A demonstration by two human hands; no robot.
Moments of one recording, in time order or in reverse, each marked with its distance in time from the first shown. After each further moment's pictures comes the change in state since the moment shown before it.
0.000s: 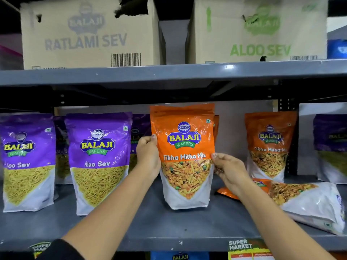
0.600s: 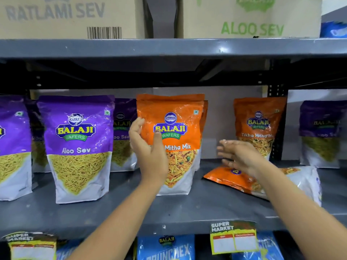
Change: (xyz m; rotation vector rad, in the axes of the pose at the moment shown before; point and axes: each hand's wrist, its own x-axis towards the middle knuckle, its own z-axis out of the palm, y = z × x) left_hand -0.071 -0.033 0.011 0.186 0.066 0.574; right_hand 0.002 -0.036 -0.060 -0.249 0.021 0.158
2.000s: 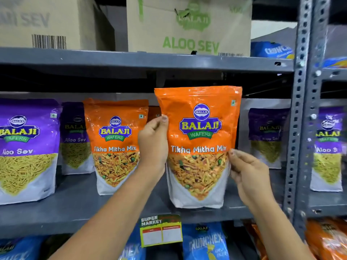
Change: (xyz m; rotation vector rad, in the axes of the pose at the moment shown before) left_hand -0.087 0.082 0.127 -0.222 -0.290 -0.349; right_hand -0.093 0.008 -0.148 0.338 0.144 -0.379
